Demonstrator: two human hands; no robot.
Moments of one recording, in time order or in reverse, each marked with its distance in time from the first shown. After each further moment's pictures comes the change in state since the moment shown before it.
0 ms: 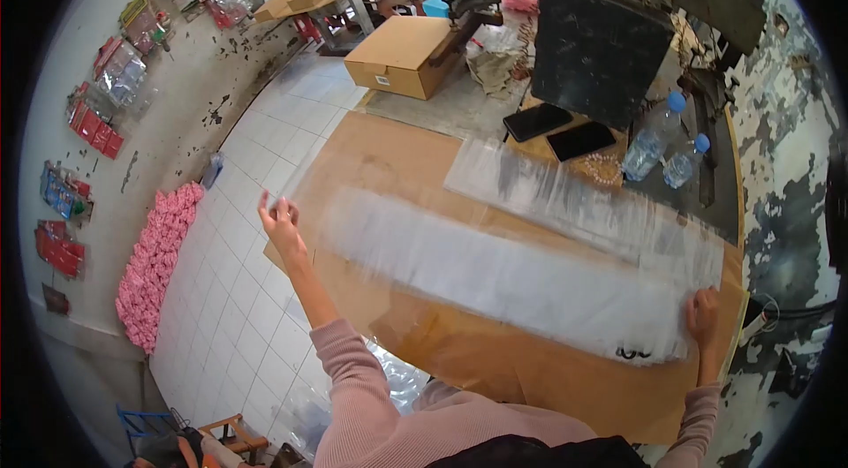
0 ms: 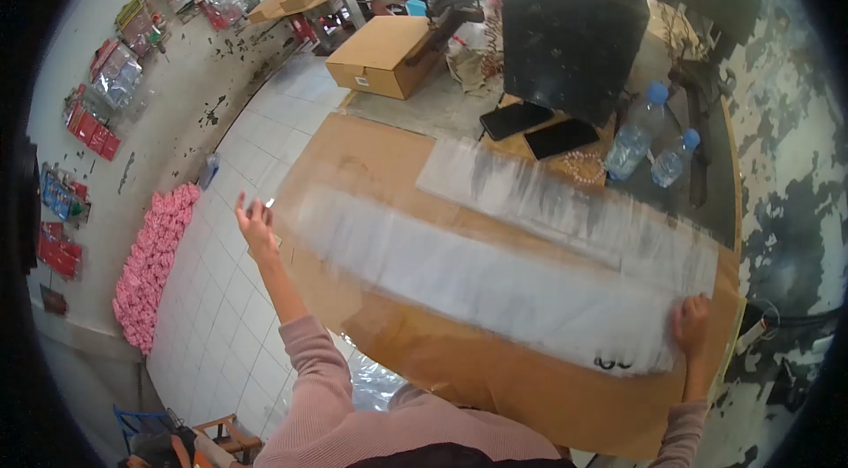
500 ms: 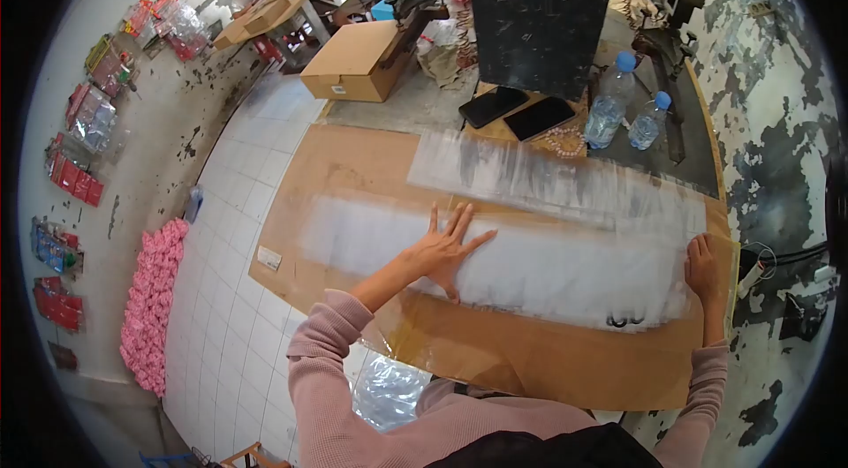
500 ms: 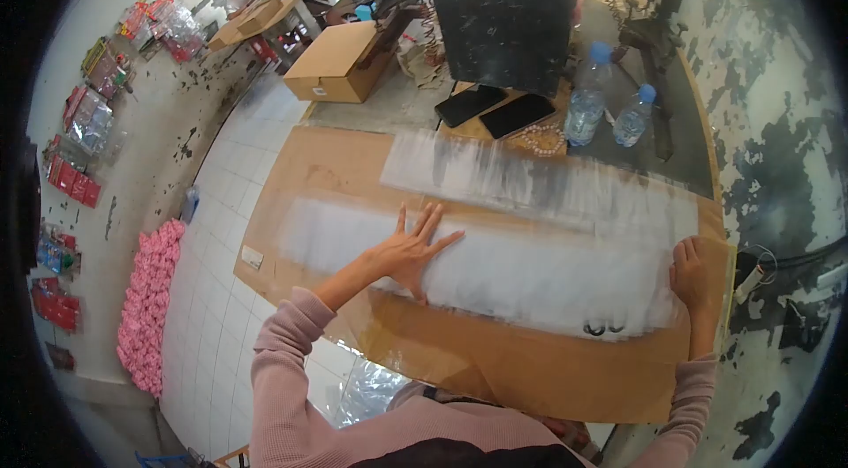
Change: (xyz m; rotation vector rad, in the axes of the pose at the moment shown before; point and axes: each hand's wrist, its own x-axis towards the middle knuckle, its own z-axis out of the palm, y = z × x) left_hand -0.197 -0.013 0.155 1.239 -1.957 0.888; right_hand 0.006 0.000 -0.021 -0.189 0.027 -0.069
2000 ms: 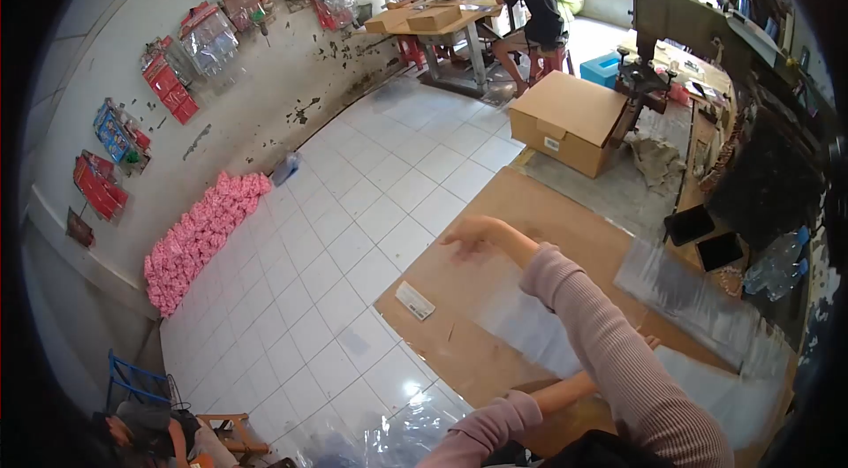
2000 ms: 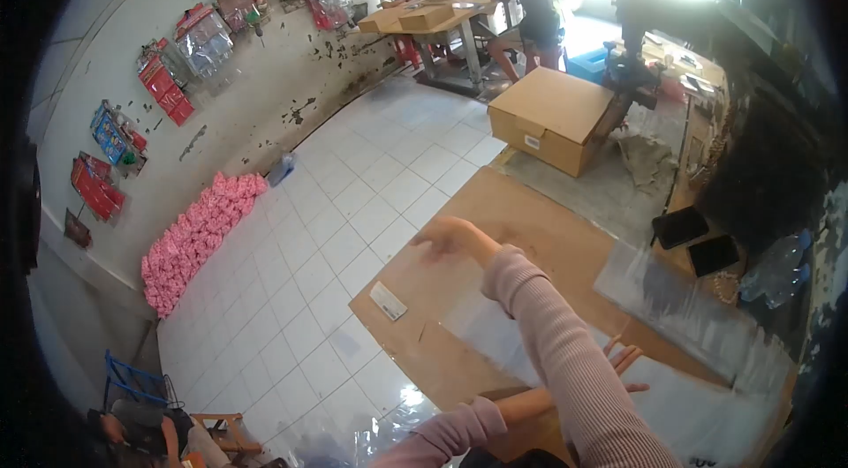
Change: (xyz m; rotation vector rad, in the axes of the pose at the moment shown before) left_hand 0.026 -0.033 0.115 -0.596 0.549 0.084; right_hand 0.471 -0.705 0.125 0.956 -1.303 -0.132
